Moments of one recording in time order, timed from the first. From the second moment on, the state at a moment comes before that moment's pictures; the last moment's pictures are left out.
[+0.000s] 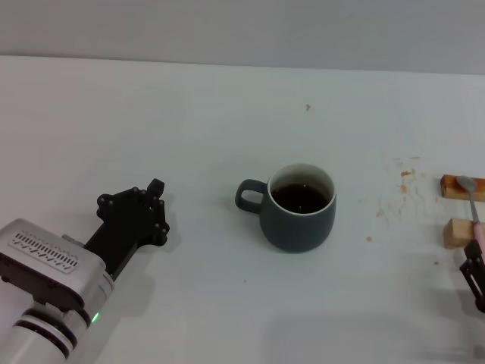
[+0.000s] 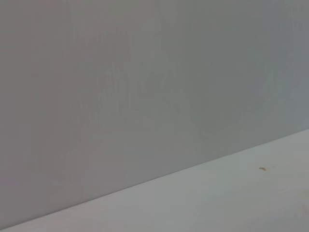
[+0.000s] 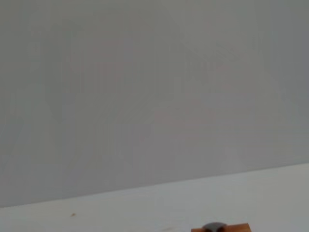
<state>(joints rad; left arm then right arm) -0.29 -2.08 -0.48 -0.44 2.20 1.00 0.23 0.02 2.09 0.11 0.45 -1.64 -1.42 -0.05</state>
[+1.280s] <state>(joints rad) -0.29 -2.08 -0.47 -0.44 2.20 1.00 0.23 0.03 2.09 0.12 0.45 -1.63 -1.38 -0.04</state>
